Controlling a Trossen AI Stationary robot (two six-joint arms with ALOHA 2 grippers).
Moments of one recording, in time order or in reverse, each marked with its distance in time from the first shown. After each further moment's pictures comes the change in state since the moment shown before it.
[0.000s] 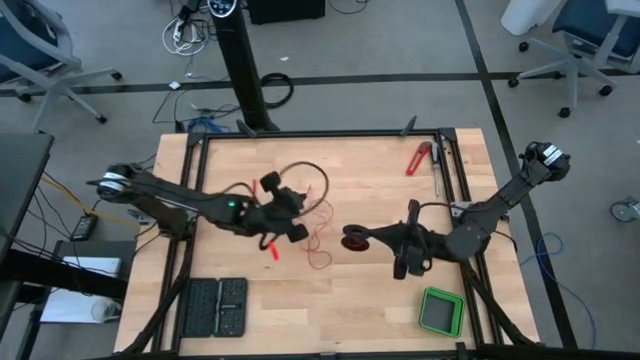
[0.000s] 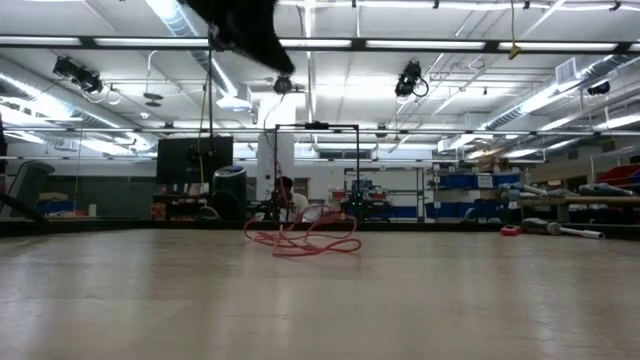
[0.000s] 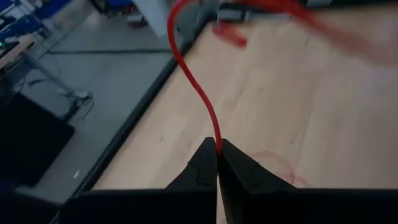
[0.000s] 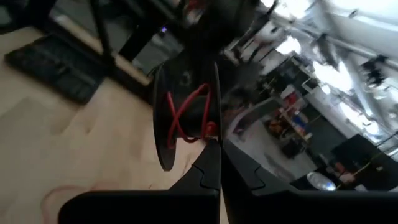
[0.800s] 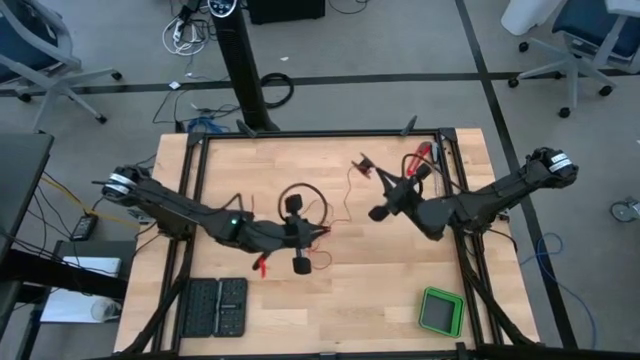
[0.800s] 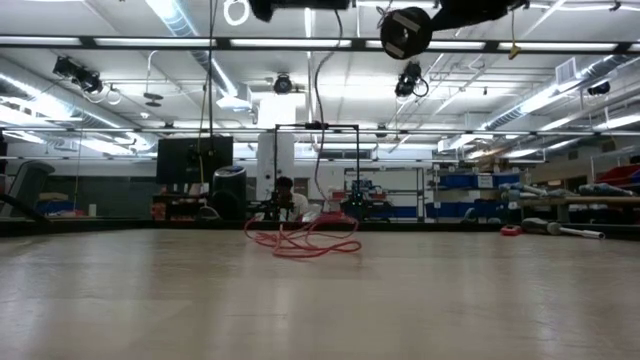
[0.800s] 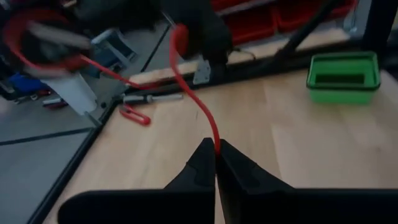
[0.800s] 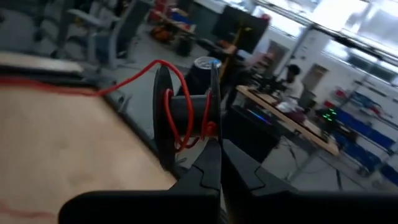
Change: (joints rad) left arm -0.111 0.099 0.000 0.412 0.231 0.255; right arm -0.310 0.008 0.000 -0.005 0.399 0.336
